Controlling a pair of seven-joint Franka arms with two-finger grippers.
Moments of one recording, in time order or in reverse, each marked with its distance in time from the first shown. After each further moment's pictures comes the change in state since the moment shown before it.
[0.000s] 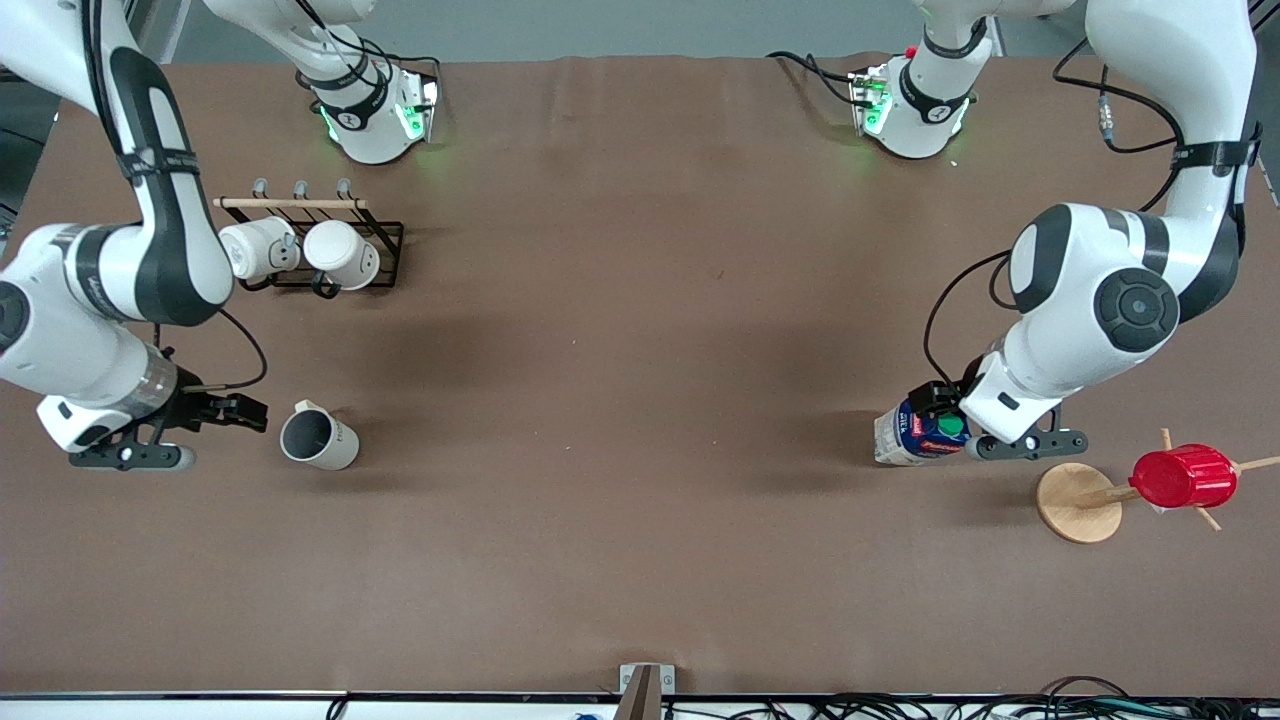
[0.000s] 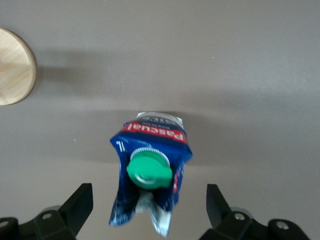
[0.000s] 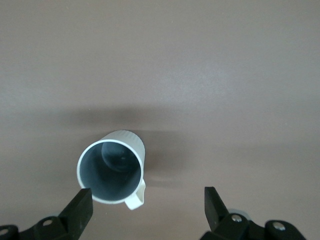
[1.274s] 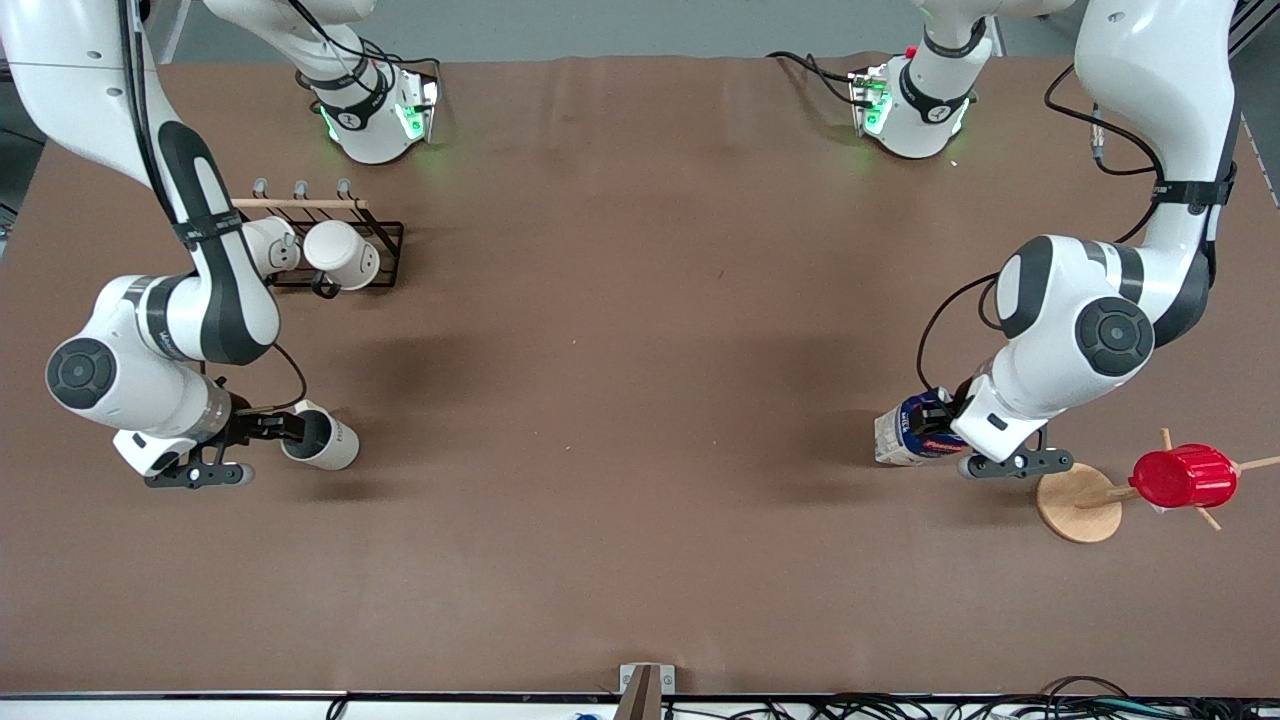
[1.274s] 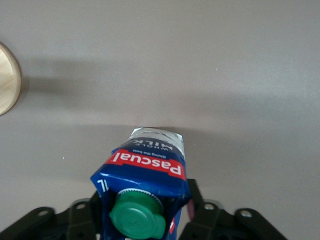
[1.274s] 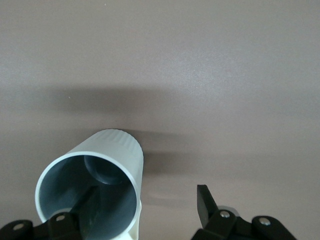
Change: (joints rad) left arm 0.003 0.057 0.000 0.001 0.001 0.083 -0.001; right arm 0.006 0.134 0.002 0.000 0.000 0.079 -0.056
